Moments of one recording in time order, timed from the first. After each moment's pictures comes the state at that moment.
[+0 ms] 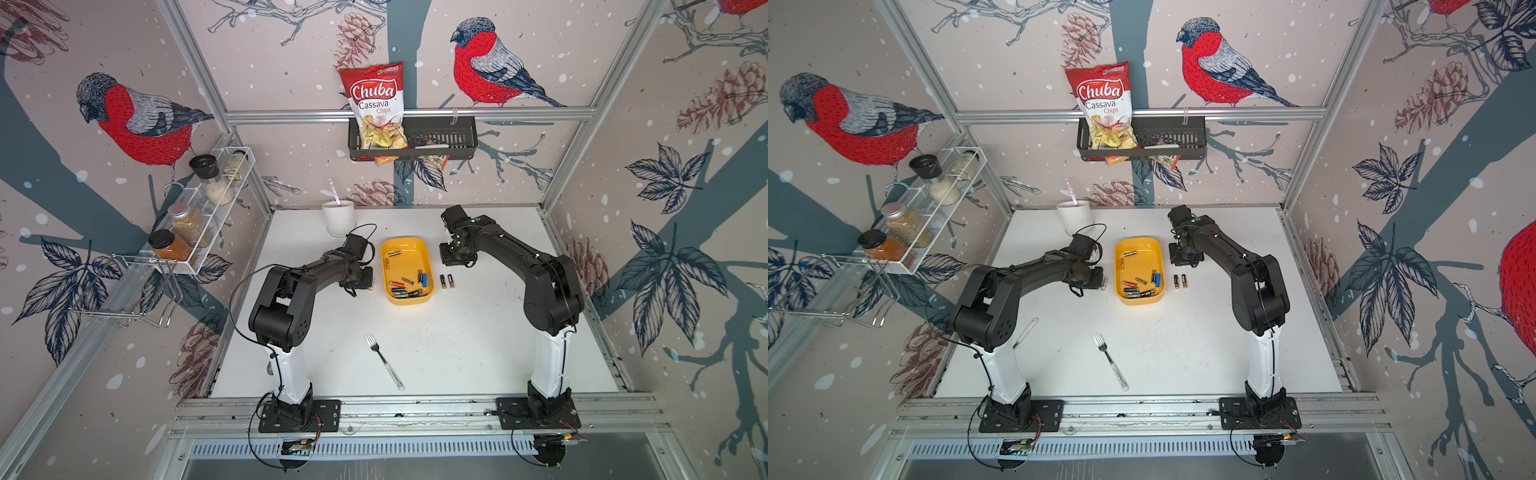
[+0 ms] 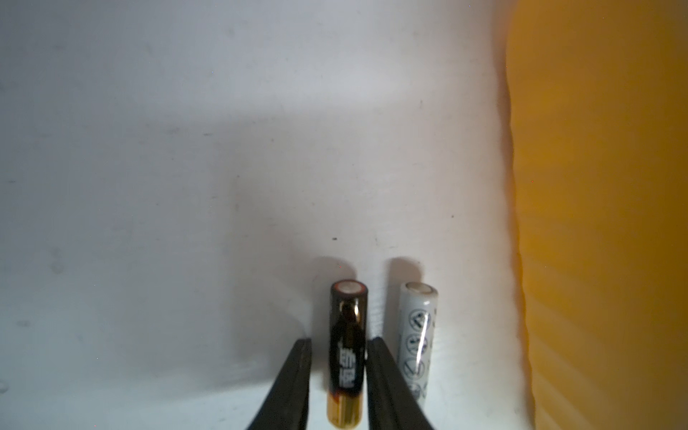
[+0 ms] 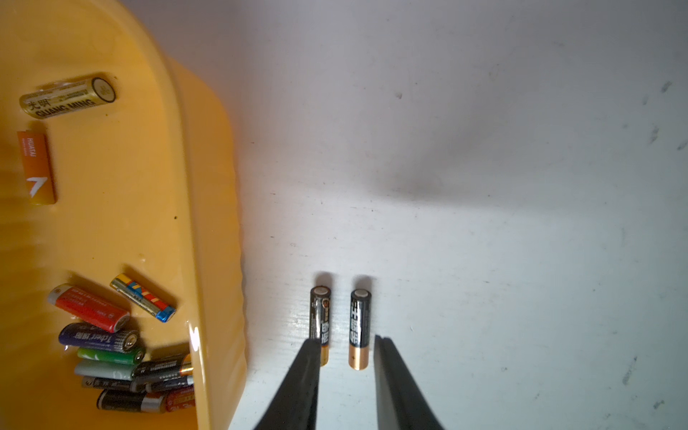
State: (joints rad) left arm -0.34 1.88 1.16 -0.48 0.06 -0.26; right arm 0.49 2.03 1.68 -0.92 0.02 0.27
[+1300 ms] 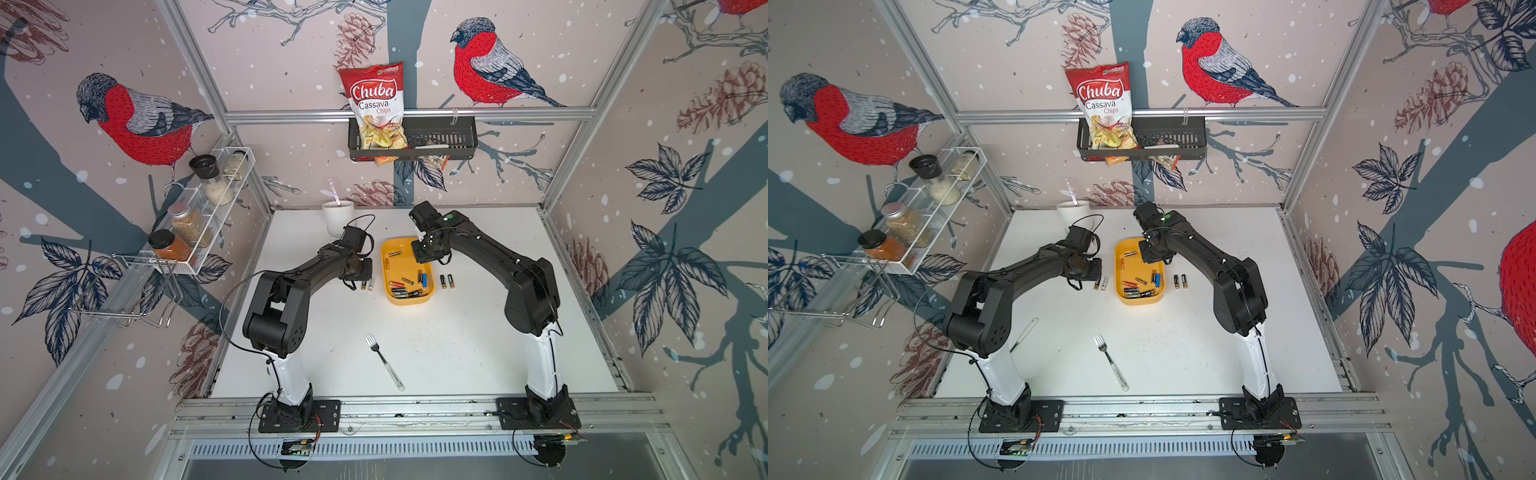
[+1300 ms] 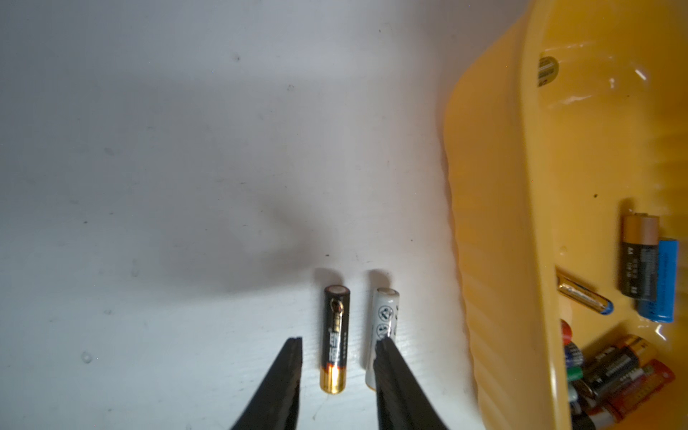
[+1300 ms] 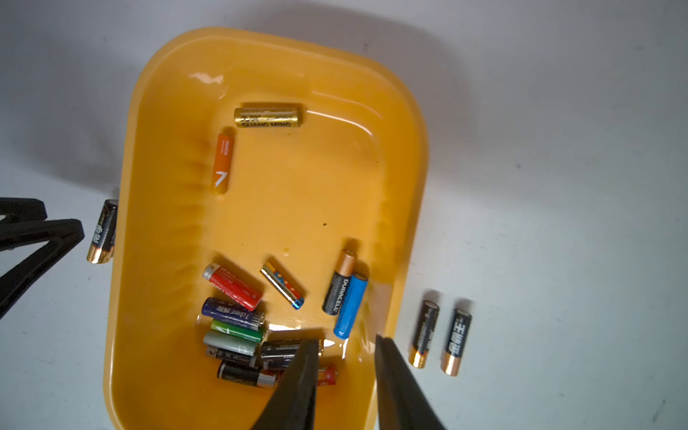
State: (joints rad) left arm -0.33 1.82 1.22 -0.53 0.05 -0.28; right arm 0.69 2.14 1.96 -1.03 0.07 0.27
